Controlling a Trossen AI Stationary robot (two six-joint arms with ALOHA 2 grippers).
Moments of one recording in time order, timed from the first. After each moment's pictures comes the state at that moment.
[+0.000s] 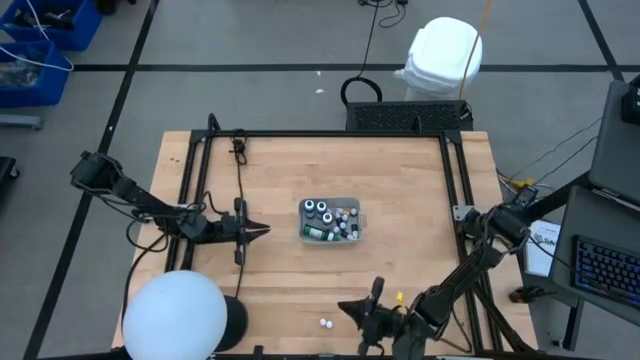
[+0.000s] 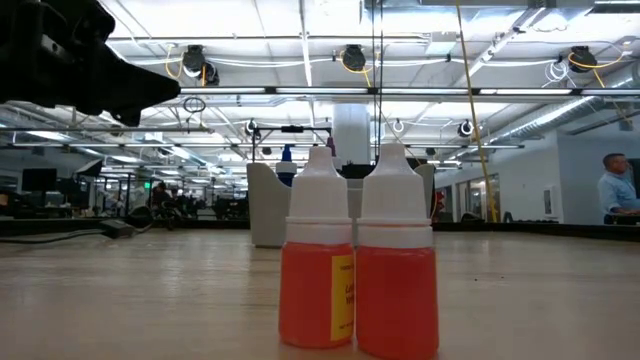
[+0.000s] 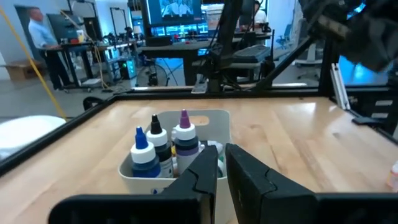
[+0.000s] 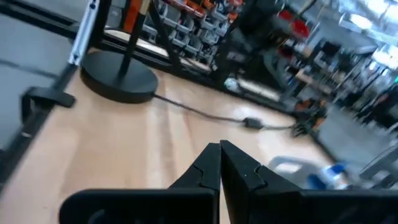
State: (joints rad) left arm -0.43 1.07 0.04 1.03 -0.50 0.02; right arm 0.85 1.91 1.15 0.33 1.13 -0.06
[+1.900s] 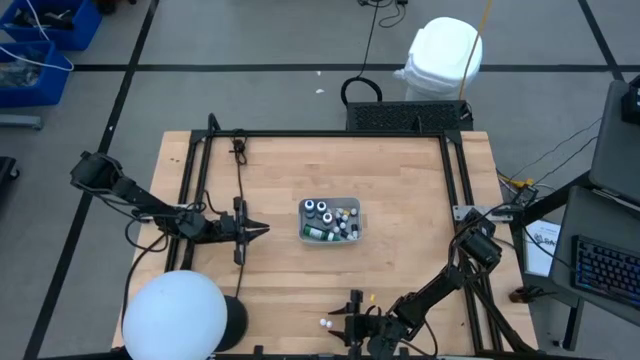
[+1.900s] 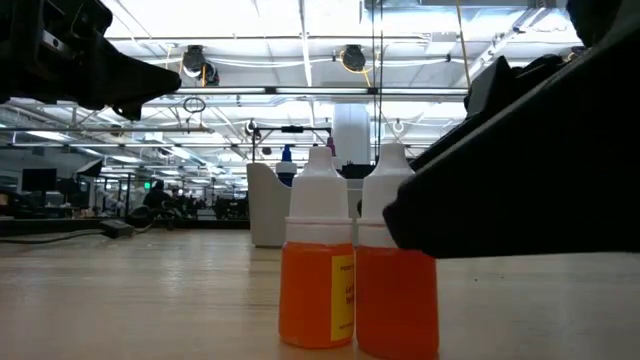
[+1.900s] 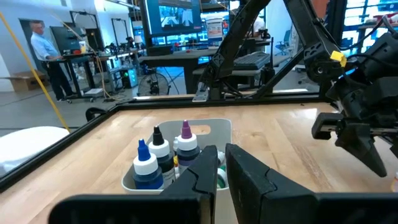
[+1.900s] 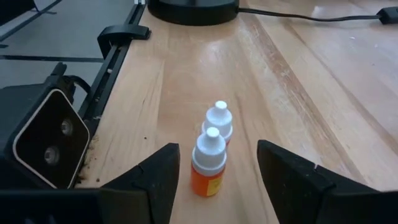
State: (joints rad) left arm -0.43 1.07 0.04 1.07 -0.50 0.06; right arm 0.79 2.20 1.17 0.44 0.76 0.42
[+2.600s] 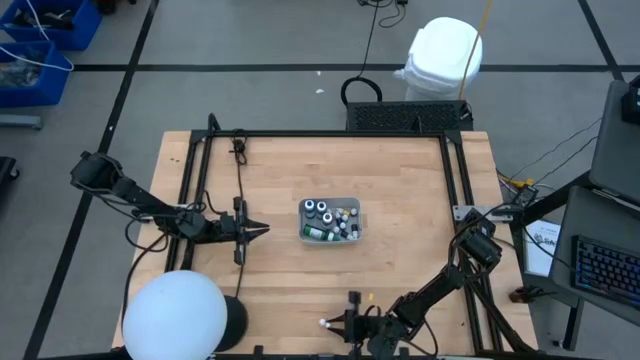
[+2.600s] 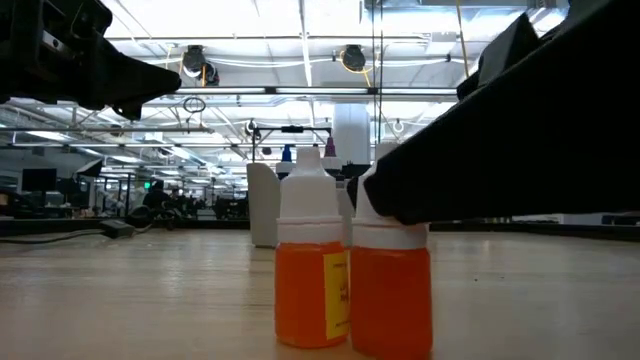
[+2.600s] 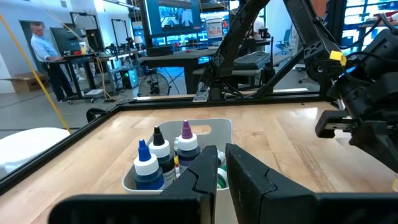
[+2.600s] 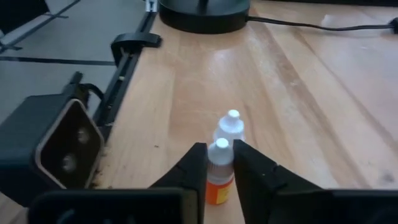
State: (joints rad) left arm -0.43 1.07 0.04 1.07 -0.50 0.07; right arm 0.78 2.20 1.17 0.48 0.74 0.38
